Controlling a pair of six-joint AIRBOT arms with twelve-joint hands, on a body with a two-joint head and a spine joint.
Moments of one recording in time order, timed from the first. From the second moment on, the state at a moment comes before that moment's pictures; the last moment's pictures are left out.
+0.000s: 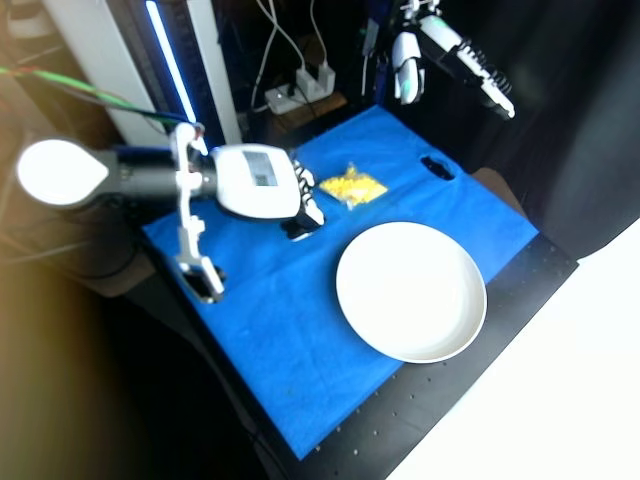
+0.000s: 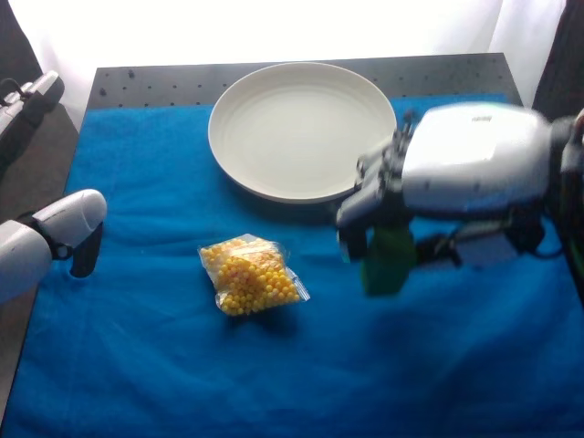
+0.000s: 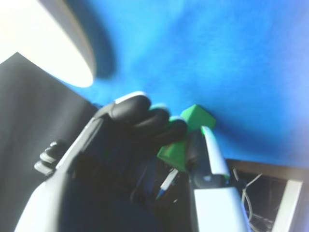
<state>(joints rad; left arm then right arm) 1.27 -0.89 0.83 -0.57 -1.46 0.98 -0.53 -1.05 1.18 -1.11 0.59 0.00</state>
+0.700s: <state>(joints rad) 1.27 -0.90 0.85 -0.56 -1.44 0.97 -0.28 -1.17 1.39 -1.09 0.46 0.00</state>
